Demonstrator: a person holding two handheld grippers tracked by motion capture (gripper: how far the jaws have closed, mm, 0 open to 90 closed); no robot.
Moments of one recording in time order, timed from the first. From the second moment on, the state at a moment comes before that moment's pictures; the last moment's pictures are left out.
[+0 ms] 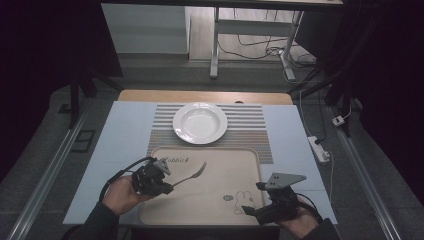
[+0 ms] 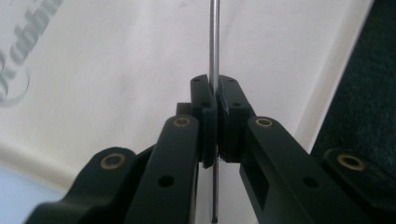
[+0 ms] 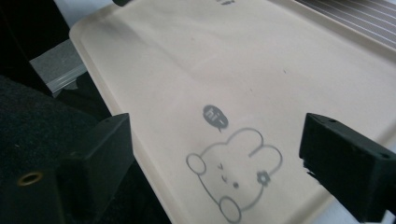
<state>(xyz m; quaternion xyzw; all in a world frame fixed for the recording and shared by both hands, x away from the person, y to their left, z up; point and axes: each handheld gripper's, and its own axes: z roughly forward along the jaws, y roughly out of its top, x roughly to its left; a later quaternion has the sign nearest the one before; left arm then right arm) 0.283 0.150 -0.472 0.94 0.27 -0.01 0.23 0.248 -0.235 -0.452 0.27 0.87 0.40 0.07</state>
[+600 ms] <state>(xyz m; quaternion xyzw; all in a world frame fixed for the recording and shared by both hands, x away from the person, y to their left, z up) 0.269 0.154 -0.497 0.83 0.52 -0.01 0.19 0.227 -0.254 -0.455 0.27 0.88 0.38 0.09</state>
